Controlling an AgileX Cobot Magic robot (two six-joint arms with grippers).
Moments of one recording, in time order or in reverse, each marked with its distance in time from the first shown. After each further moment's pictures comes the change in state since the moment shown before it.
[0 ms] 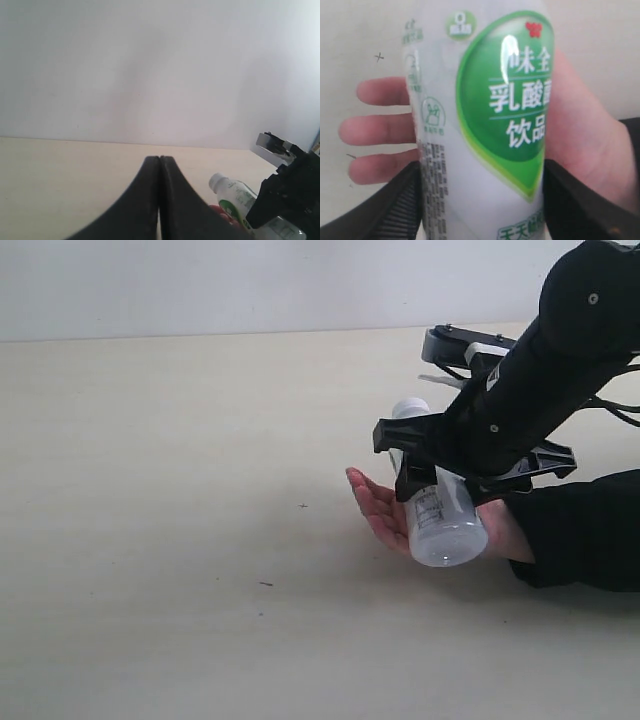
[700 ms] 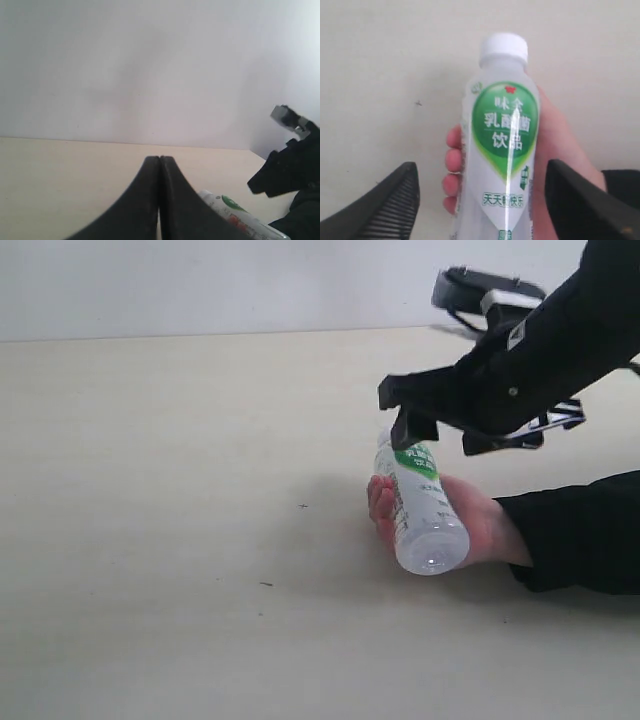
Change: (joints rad) left arm 0.000 0.000 0.000 0.000 0.000 0.000; right arm 0.000 -0.124 0.001 -0.048 -0.086 -0.042
